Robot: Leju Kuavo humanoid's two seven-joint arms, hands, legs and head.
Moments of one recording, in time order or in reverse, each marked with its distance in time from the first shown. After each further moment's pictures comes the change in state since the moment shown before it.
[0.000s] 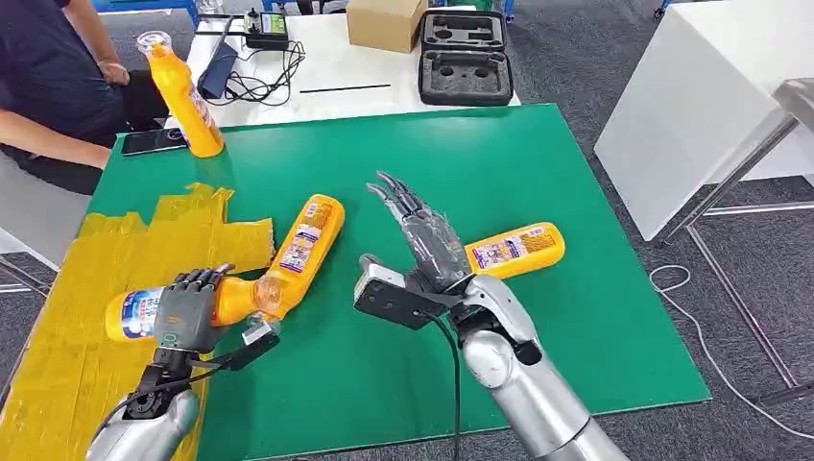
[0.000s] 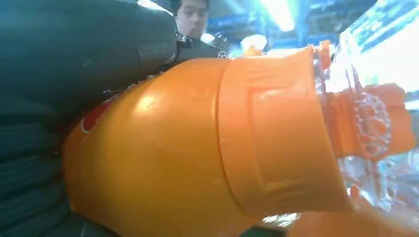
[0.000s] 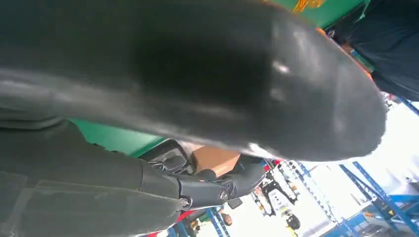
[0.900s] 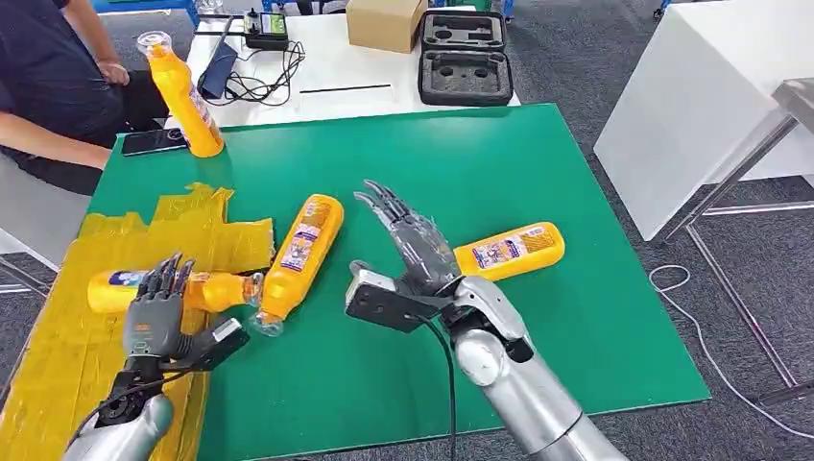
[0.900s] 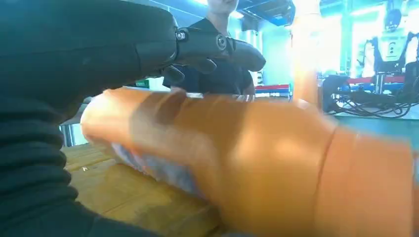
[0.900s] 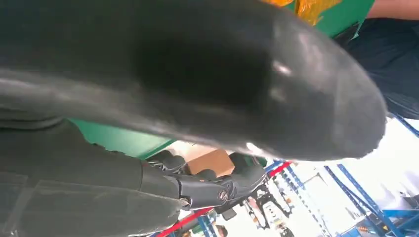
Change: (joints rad) left arm -0.004 0.043 0.085 0.080 0.046 -0.039 0.008; right arm -0.016 0.011 0.026 0.052 -0.015 0.006 -0.022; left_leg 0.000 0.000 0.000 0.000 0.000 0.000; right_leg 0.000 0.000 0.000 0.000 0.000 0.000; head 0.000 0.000
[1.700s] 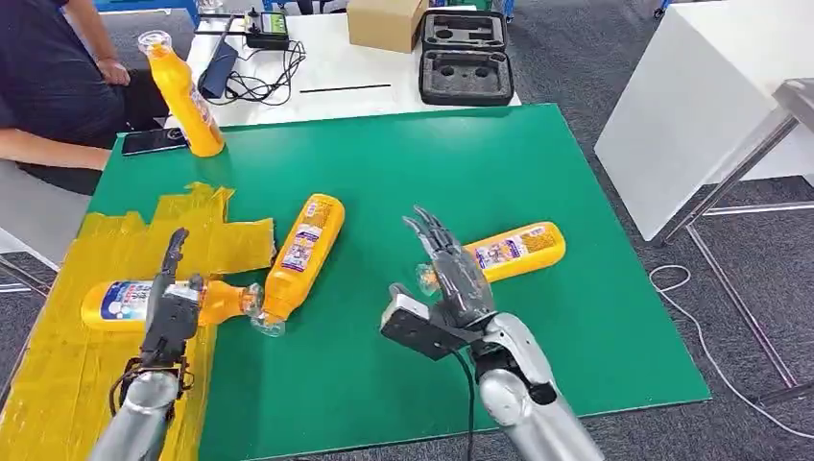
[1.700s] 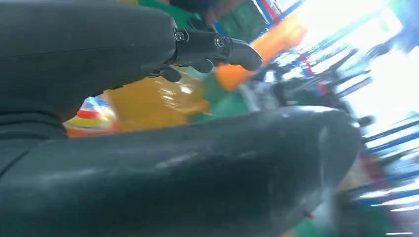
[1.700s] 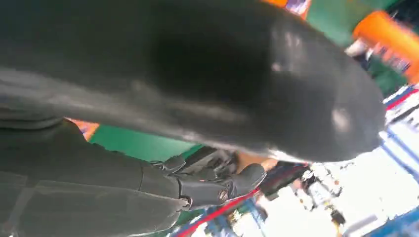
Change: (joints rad) left arm 0.042 -0.107 0.023 -0.307 1.000 -0.401 -0.356; right arm 0.201 -0.072 -0.083 -0.128 0.112 -0.116 0.050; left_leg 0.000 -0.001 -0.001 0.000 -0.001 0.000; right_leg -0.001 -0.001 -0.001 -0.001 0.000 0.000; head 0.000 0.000
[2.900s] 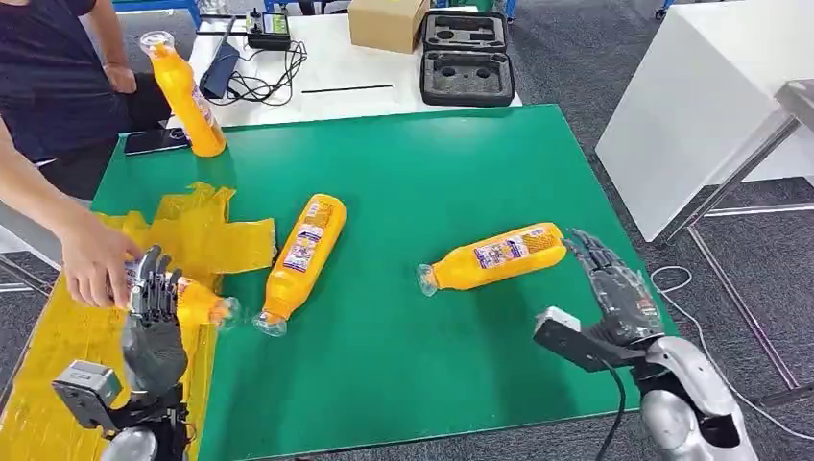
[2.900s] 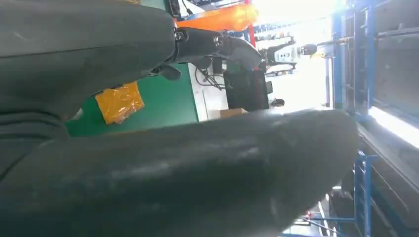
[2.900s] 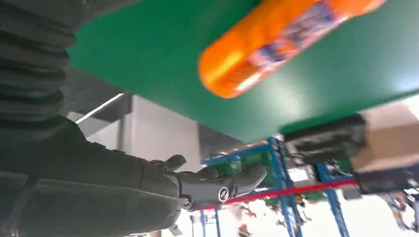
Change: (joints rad) left arm 0.285 0.008 -0.122 -0.443 0.364 -0.107 -0.113; right arm 0.175 -0.368 -0.420 -0.213 0.088 0.277 -0.033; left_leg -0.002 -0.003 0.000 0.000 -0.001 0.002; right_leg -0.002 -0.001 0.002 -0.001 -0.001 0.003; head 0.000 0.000
